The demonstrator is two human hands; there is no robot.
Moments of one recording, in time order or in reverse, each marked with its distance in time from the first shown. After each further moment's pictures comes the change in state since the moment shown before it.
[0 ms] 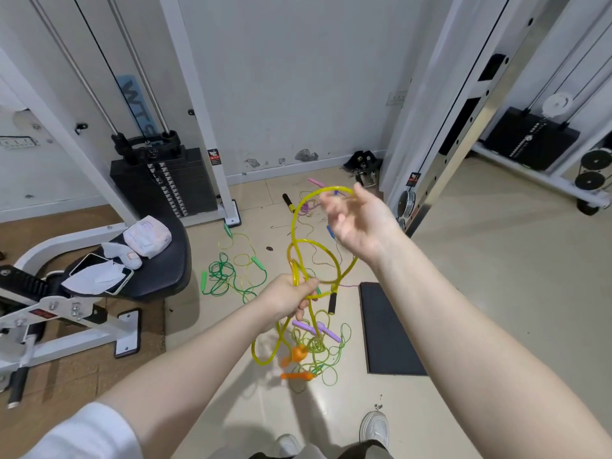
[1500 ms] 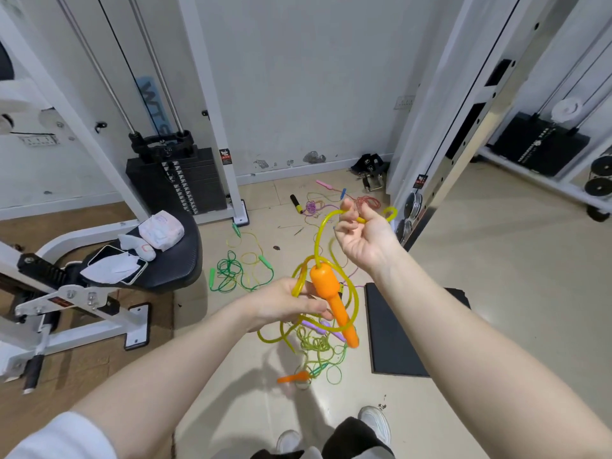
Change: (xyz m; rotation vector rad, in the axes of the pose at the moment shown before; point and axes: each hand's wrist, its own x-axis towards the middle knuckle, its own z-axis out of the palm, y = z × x) left_hand -0.050 -0.004 -0.018 -0.003 -0.294 0.093; right_hand 0.003 0.022 -0.028 0.255 0.013 0.066
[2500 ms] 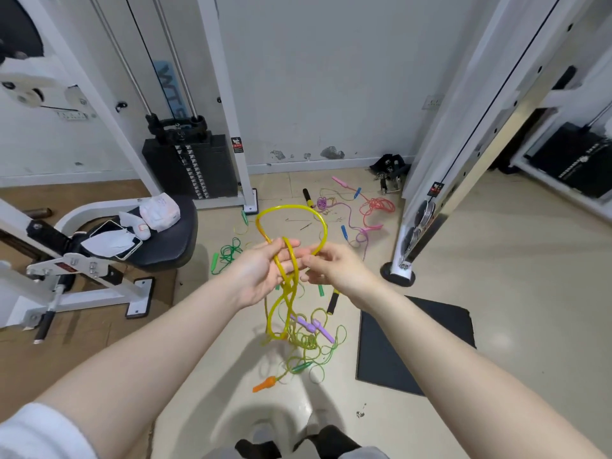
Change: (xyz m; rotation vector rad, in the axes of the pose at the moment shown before) left_hand 0.056 0.058 0.033 -0.886 0.444 0.071; right_hand -0.009 -0.045 -0.056 -1.462 -0.322 -0.006
